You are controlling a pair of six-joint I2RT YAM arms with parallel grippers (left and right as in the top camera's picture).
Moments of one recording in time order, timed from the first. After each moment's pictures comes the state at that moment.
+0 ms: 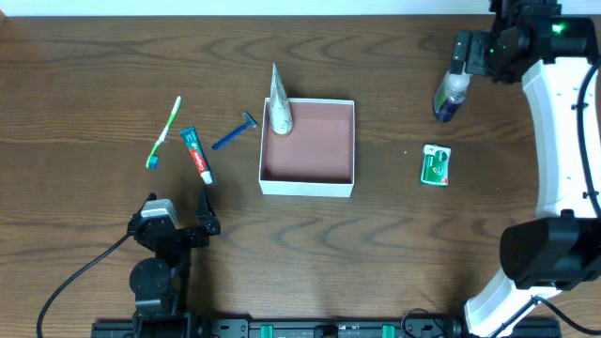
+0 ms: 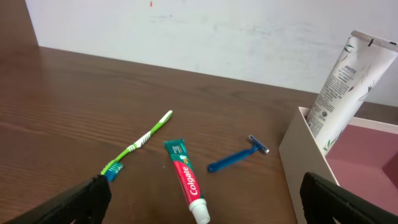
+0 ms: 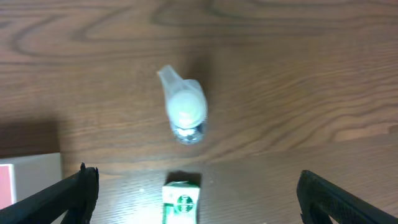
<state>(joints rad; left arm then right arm) 0.05 0.04 0.02 -0.11 0.00 -0.16 -0.02 1.88 2.00 -1.16 0.11 0.13</state>
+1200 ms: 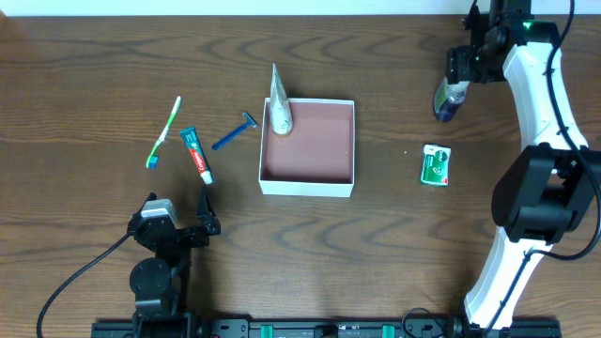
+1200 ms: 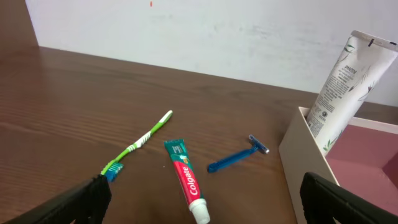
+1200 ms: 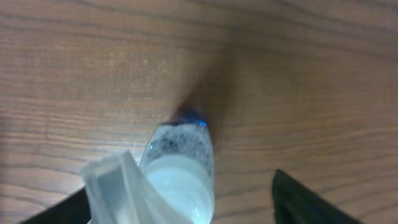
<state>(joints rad) 0.05 0.04 0.02 -0.11 0.00 -0.16 -0.08 2.18 2.00 -0.97 -0.03 -0.11</state>
